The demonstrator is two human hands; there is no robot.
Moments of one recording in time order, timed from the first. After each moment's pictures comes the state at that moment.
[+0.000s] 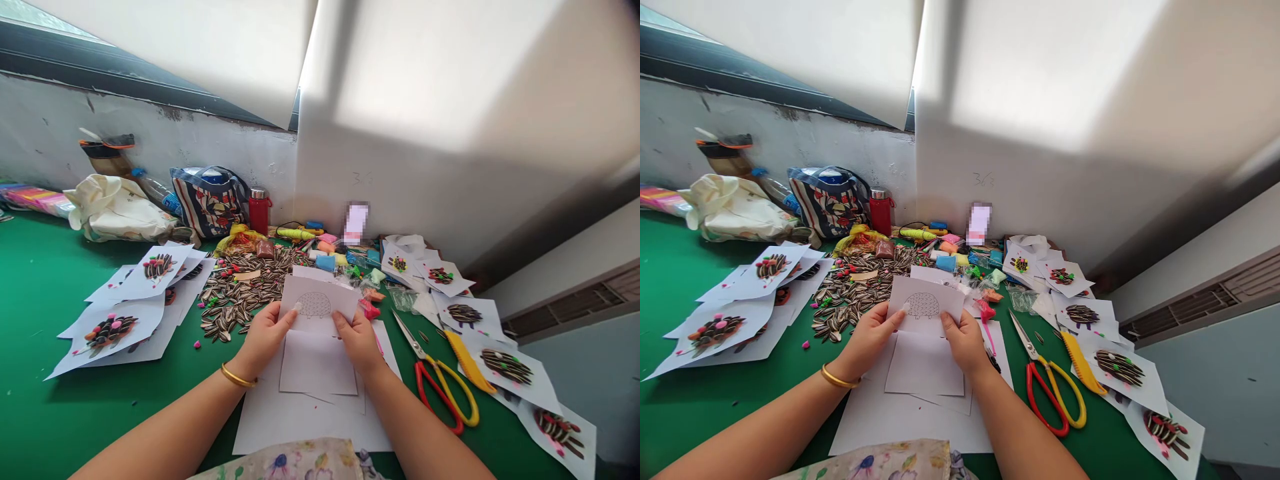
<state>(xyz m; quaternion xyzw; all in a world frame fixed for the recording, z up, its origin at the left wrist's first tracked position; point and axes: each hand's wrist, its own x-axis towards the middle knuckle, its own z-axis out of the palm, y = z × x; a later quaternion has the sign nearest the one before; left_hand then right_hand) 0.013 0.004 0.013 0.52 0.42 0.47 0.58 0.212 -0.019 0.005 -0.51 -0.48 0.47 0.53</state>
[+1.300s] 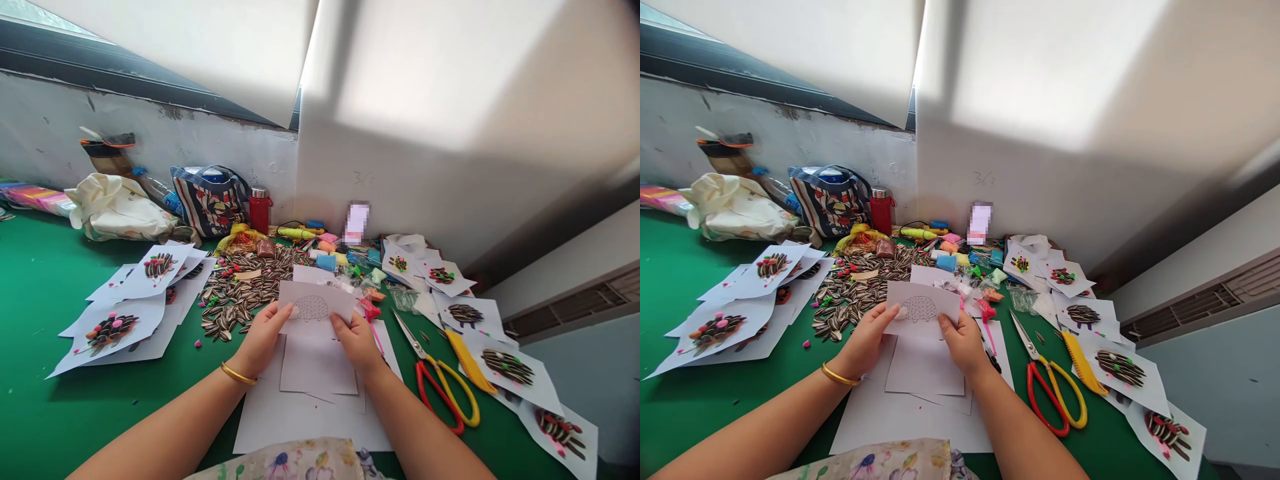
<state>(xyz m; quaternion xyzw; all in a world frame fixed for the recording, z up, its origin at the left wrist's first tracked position) 0.013 0.004 0.012 0.41 0.37 0.49 0.67 0.212 -0.020 -0.001 -0.49 -0.50 0.49 0.52</state>
